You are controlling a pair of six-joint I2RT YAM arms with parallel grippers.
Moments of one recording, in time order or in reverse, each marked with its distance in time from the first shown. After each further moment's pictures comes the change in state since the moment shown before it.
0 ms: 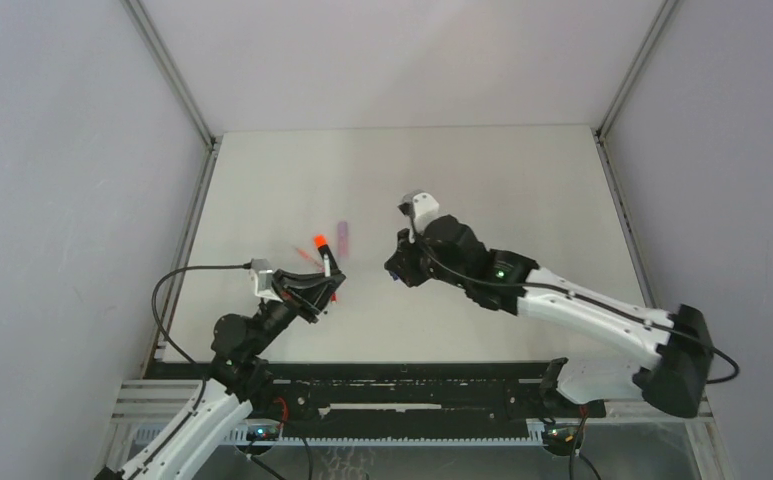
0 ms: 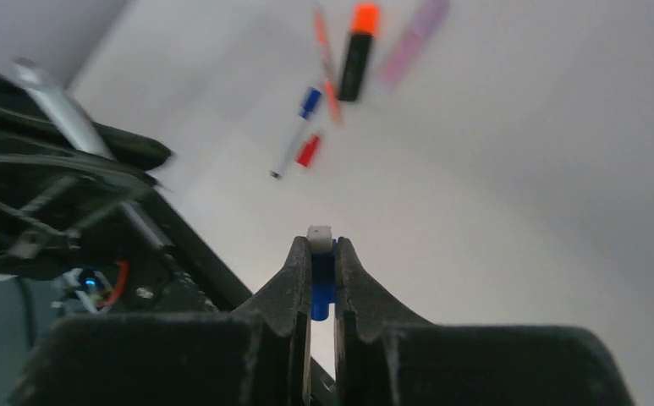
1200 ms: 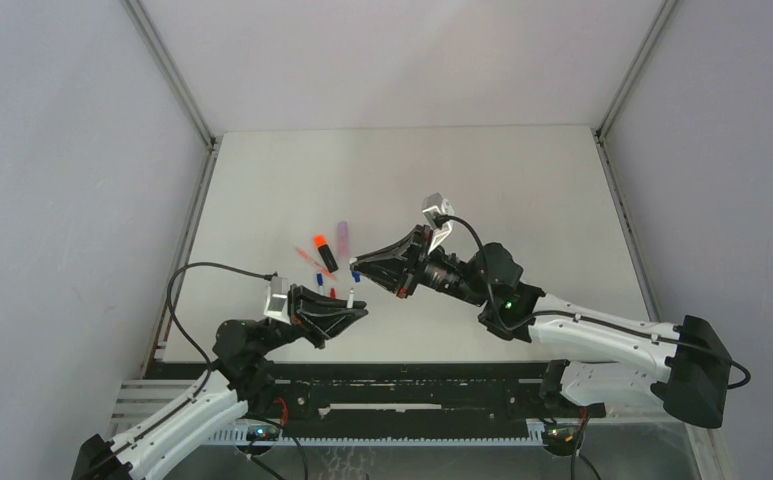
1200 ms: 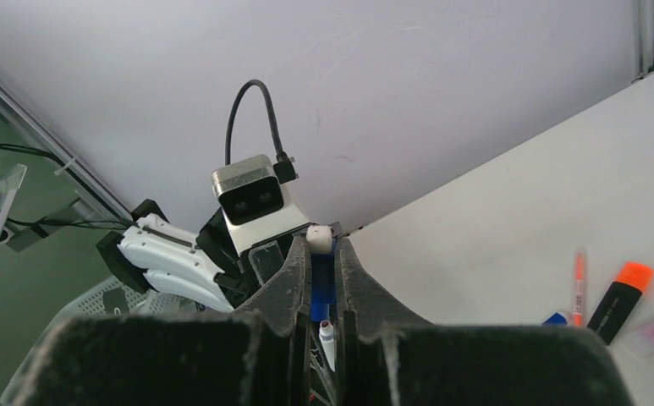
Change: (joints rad) left arm -0.198 0.161 -0.001 0.323 0.298 -0.002; right arm 0.072 -0.190 -0.307 0.948 -0.306 0.137
